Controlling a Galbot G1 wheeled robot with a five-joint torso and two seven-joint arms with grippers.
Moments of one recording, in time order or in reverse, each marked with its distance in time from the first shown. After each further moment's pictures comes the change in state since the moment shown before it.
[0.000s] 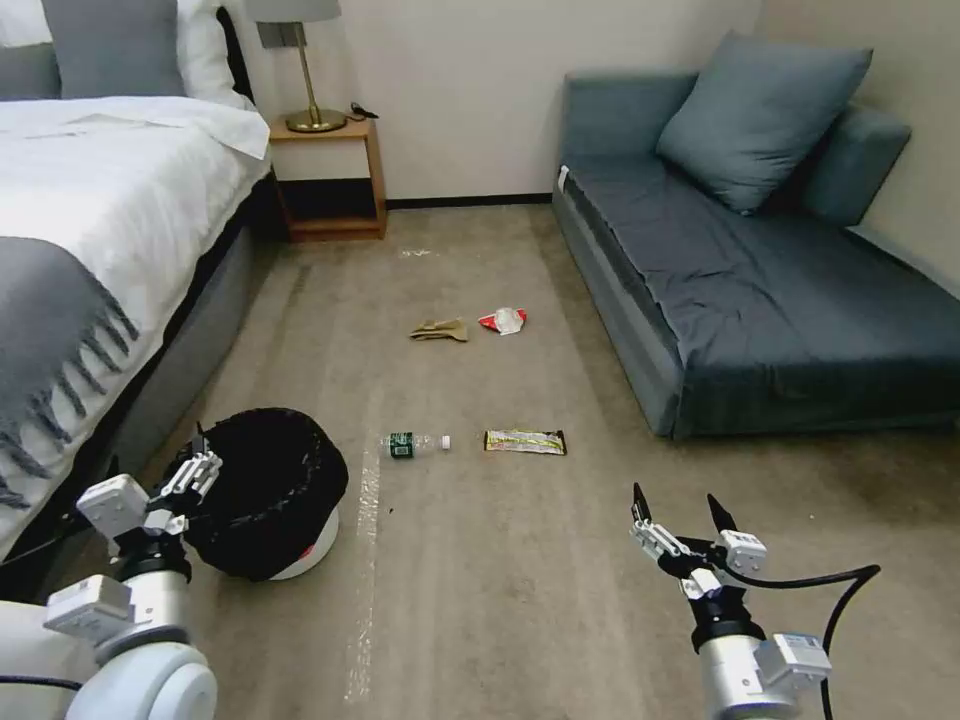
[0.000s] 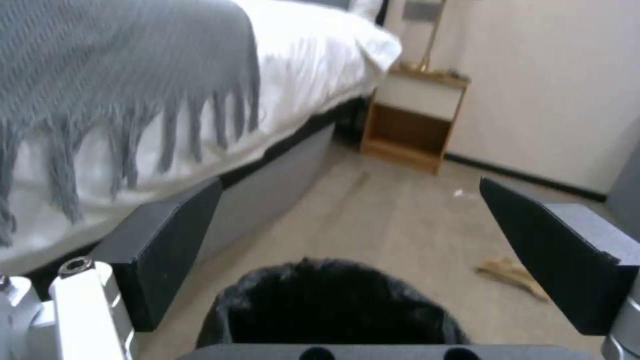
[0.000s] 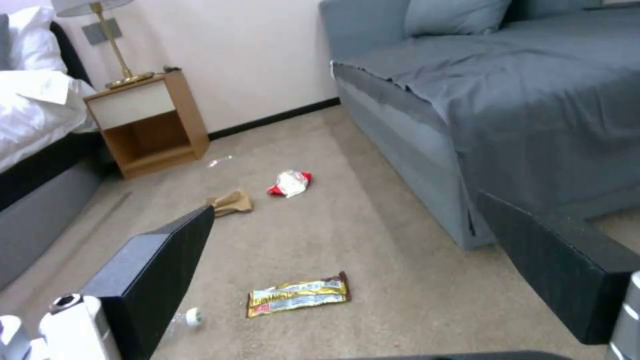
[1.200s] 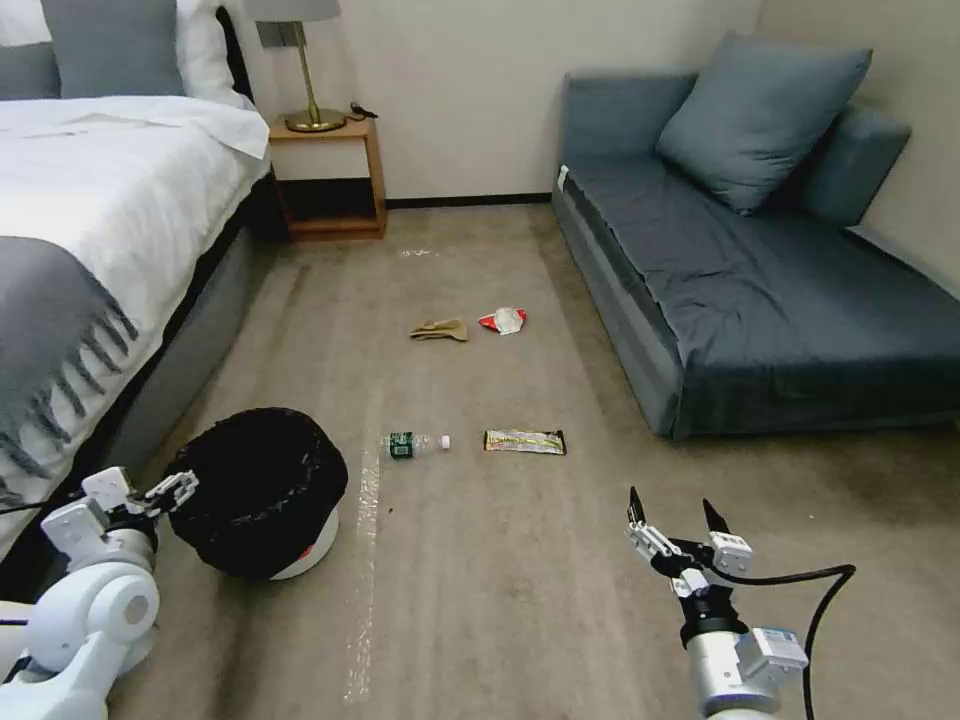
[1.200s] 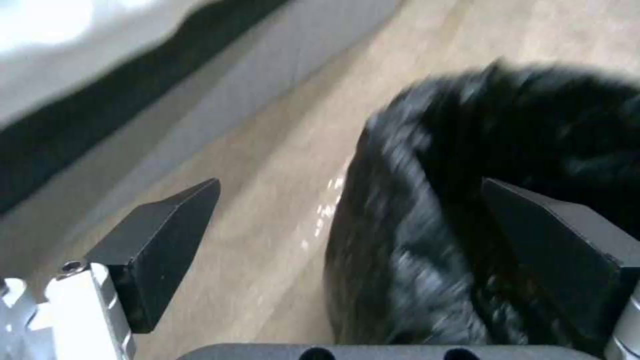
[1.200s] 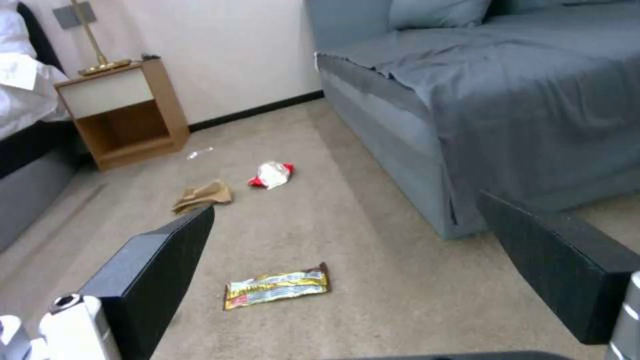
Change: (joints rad) left arm -0.217 0.191 -0.021 0.363 -0.343 0.401 -0.097; right arm 0.037 0.053 0.012 -0.065 -0.056 -0.001 -0.005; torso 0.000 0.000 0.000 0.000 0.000
